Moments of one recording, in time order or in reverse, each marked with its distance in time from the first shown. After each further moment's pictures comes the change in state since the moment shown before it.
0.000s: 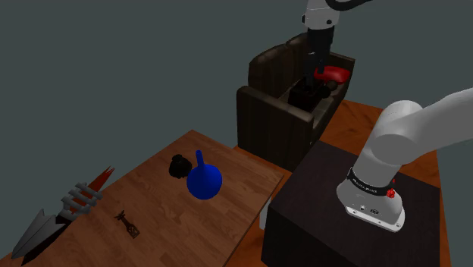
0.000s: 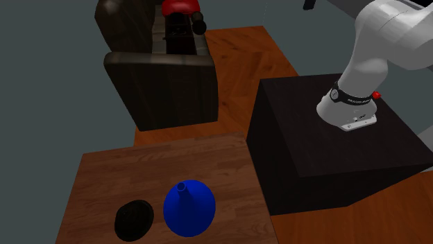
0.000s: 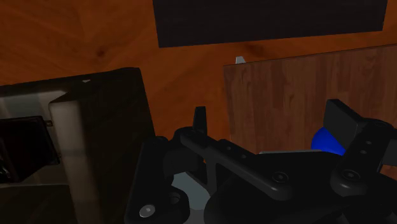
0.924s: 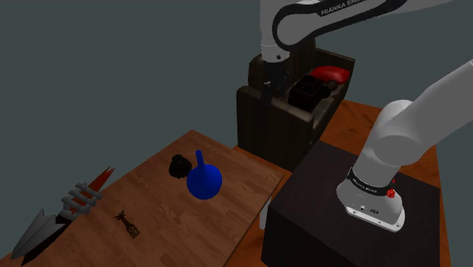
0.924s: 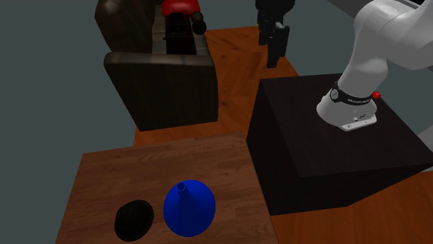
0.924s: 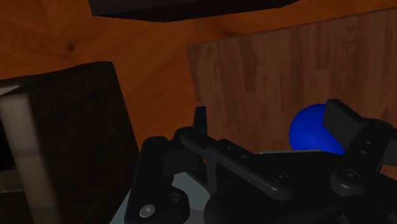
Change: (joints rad) arm 0.062 0.325 0.130 0.000 0.116 0.307 0.196
